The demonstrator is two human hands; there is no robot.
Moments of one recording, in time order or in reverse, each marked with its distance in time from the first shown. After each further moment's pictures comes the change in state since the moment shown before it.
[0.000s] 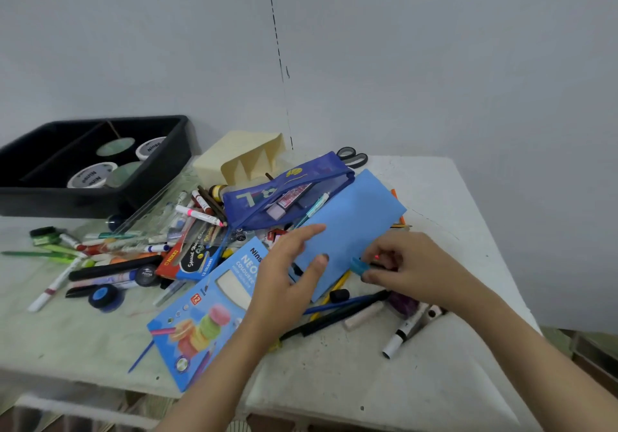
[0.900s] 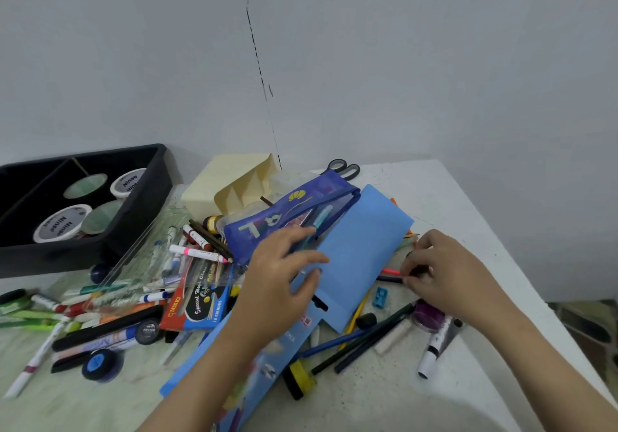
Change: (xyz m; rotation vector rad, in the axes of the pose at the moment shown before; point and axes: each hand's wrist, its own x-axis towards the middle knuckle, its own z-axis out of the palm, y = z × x) left_hand 0.052 -0.038 -0.048 0.409 -0.122 0.448; right_hand -0.006 -0.005 0.006 -0.279 0.152 0.395
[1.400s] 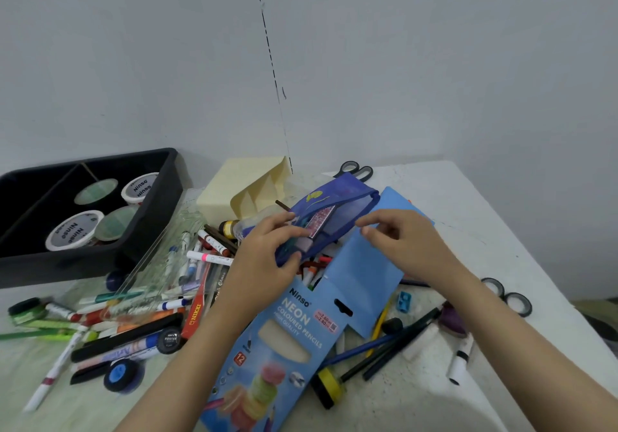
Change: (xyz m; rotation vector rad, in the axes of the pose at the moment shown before) left_hand 0.019 -0.041 -0.034 -0.008 -0.029 -0.138; right_hand 0.048 -0.076 0.008 0.512 0.093 0.006
